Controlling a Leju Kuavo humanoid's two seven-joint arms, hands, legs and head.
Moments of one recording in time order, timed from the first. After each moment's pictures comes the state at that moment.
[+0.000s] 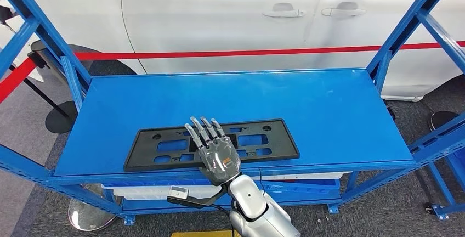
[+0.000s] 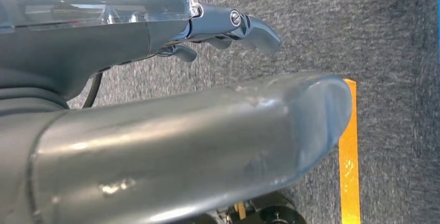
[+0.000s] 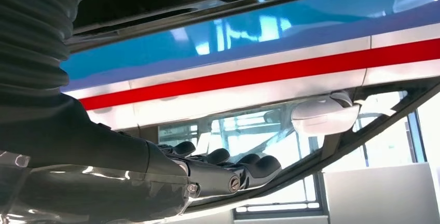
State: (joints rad) left arm -0.05 -0.09 1.00 -0.24 -1.08 0.05 -0.48; right arm -0.34 0.23 0.63 -1.04 1.50 -0.59 0.07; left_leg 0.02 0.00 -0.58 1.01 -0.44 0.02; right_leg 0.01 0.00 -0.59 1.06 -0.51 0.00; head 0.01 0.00
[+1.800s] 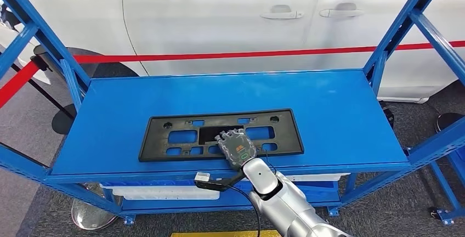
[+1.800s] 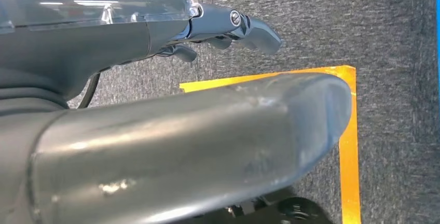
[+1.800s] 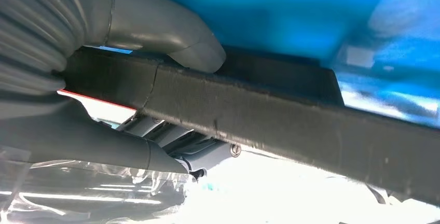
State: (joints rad) left arm -0.06 -0.10 1.09 -0.24 -1.17 0.04 -0.48; right arm -0.50 0.14 0.65 -0.81 1.53 -0.35 0.13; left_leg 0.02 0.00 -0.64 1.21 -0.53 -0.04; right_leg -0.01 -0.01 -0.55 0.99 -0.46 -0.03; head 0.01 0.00
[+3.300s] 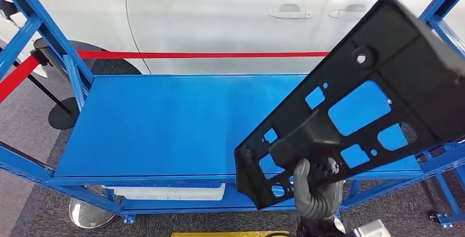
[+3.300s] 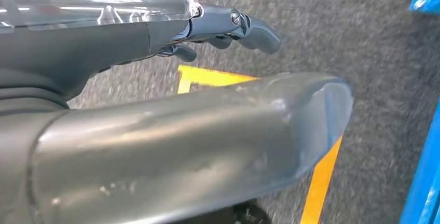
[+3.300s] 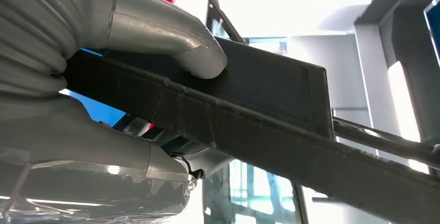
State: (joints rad) left arm -0.06 -0.16 1.28 -0.24 -1.10 0.08 -0.50; right arm 0.23 0.07 0.37 -1.97 0.03 -0.18 -0.59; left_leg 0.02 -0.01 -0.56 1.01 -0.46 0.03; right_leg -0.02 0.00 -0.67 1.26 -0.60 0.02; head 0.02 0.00
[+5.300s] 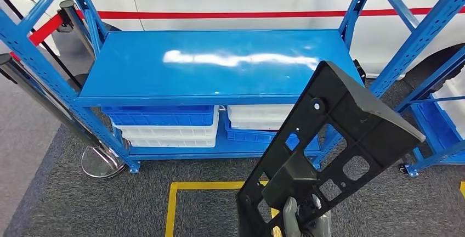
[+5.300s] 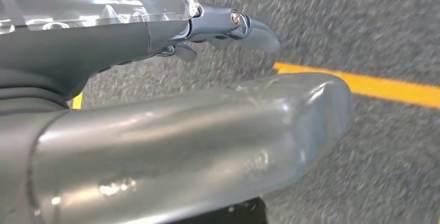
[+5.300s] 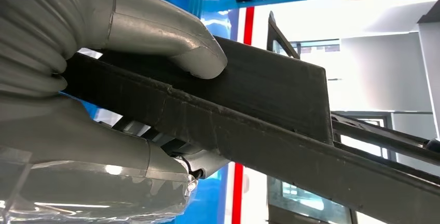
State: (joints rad) left arm -0.06 -0.19 1.33 -0.27 -1.15 0.05 -0.48; right arm 0.46 0.21 0.25 -1.90 0.16 -0.04 -0.66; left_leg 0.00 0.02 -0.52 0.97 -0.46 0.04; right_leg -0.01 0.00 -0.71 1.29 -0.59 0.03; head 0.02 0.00
